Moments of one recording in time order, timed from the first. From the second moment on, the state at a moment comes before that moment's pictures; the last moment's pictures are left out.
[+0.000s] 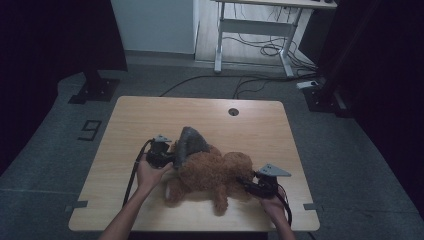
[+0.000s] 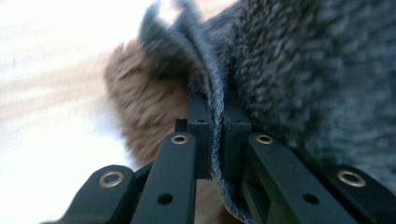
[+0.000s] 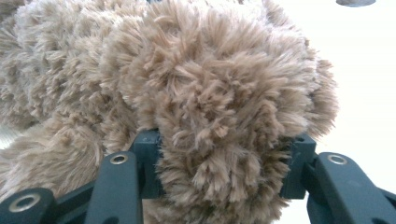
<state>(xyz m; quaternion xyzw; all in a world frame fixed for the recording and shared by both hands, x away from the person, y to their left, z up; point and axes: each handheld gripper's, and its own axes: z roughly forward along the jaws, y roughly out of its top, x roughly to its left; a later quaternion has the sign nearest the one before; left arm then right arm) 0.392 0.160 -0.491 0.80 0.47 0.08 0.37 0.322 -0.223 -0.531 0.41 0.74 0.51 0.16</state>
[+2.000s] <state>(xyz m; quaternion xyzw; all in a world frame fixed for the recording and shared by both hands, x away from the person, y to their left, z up) 0.419 0.067 -0.447 0.86 0.41 0.10 0.30 0.321 -0.223 -0.533 0.41 0.74 0.51 0.16</state>
